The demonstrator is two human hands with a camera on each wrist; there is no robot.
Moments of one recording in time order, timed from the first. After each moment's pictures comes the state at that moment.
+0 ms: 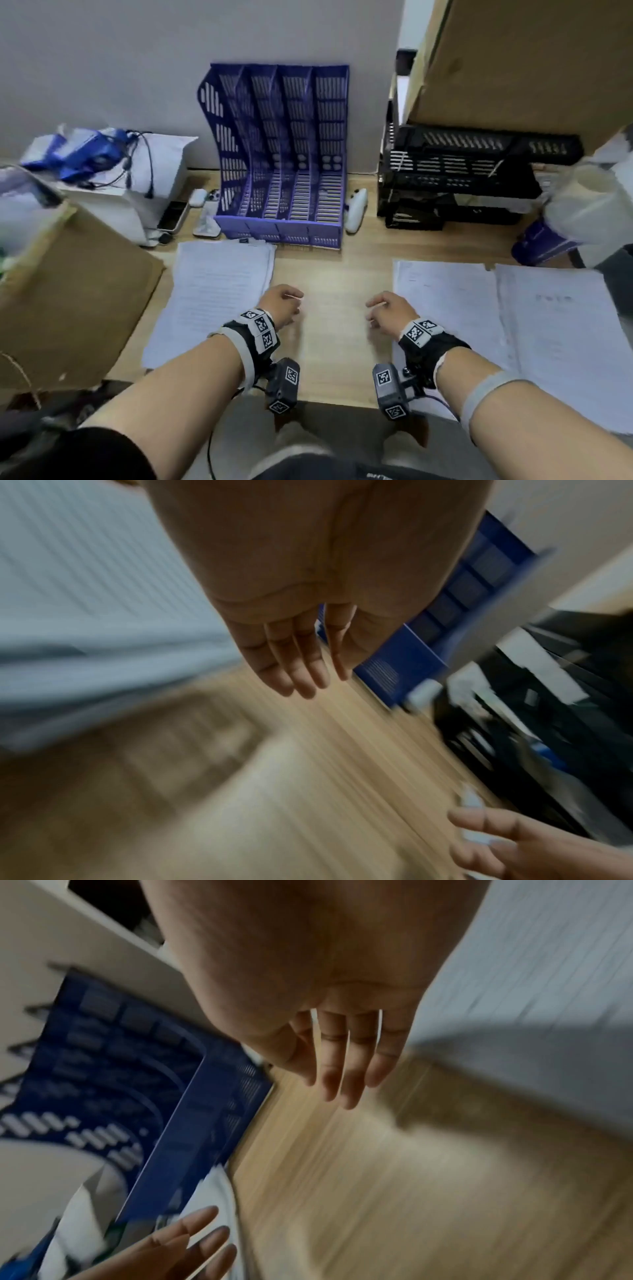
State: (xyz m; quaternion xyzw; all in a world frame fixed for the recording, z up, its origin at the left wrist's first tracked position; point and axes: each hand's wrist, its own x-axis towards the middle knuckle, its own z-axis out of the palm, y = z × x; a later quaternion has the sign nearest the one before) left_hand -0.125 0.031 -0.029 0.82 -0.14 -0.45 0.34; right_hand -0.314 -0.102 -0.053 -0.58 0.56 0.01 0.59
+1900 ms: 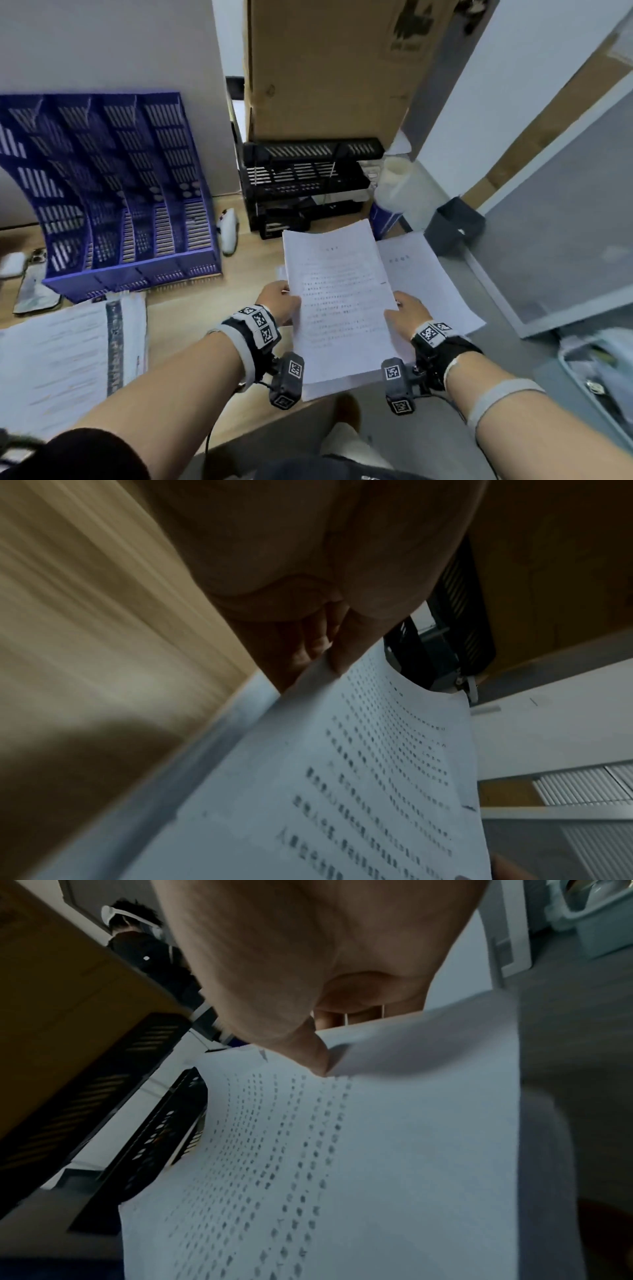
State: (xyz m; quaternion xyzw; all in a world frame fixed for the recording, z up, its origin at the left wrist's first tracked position) left_hand -0.264 -0.095 -0.023 0.69 -0.29 -0.57 0.32; right_hand -0.521 -0.127 0.013 -0.59 0.70 -0.06 0.41
